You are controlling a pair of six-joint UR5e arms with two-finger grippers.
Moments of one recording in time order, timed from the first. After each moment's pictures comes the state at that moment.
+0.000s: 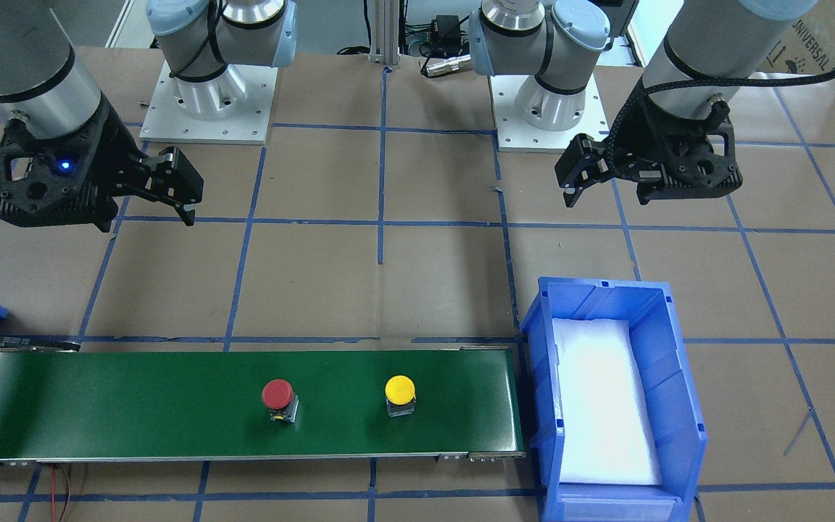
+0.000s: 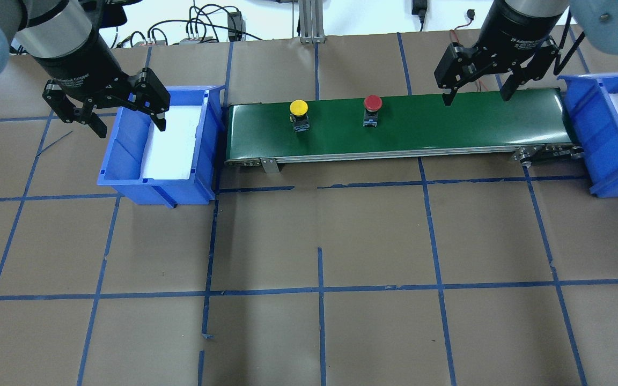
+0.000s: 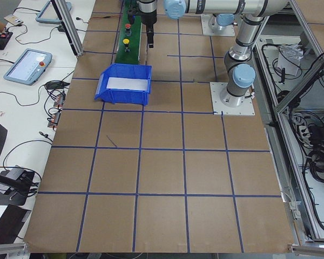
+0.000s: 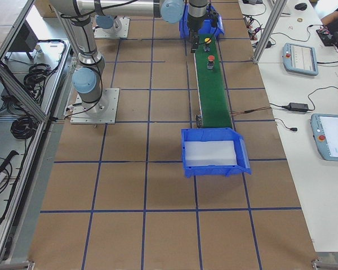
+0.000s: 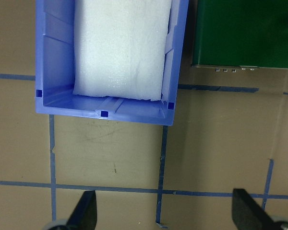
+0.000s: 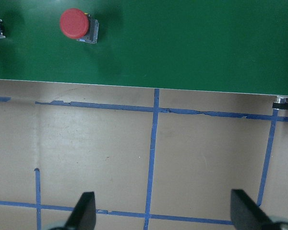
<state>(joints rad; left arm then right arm) -1.51 -1.61 -1.52 -1.63 1.56 -0.01 1.53 -1.46 1.47 -1.56 -1.53 -0.12</state>
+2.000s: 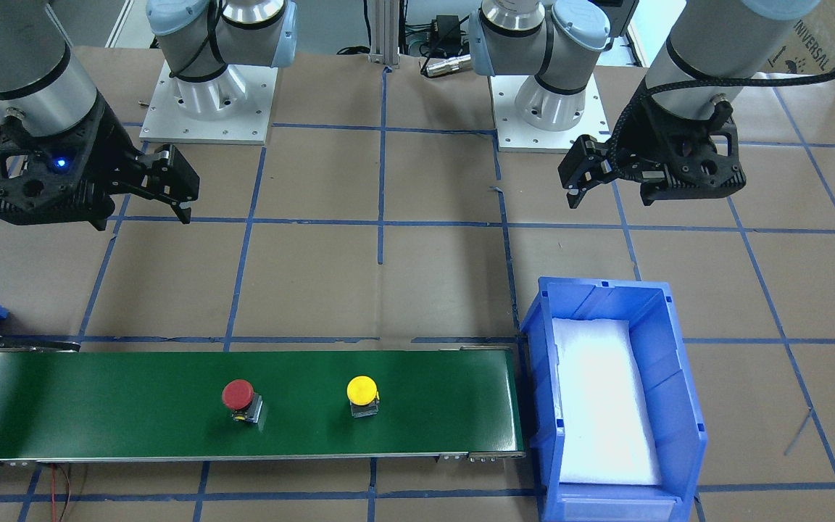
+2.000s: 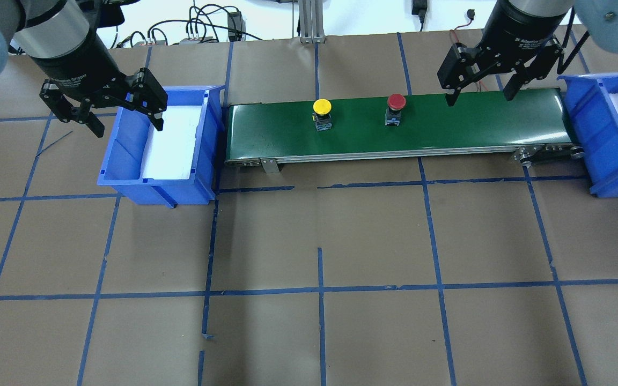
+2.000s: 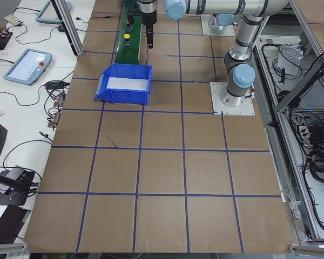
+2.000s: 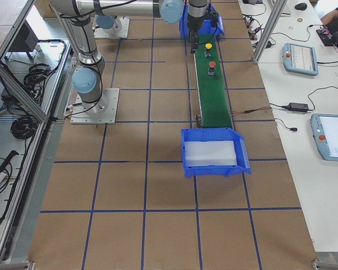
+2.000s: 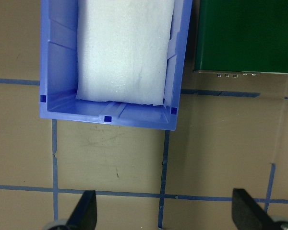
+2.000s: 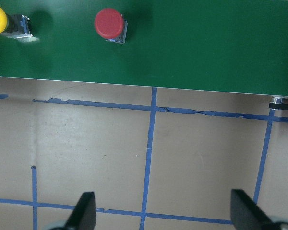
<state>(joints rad) -1.51 -1.61 -1.52 -1.62 1.57 0.00 1.52 -1.47 1.47 -1.55 -1.53 -0.14</state>
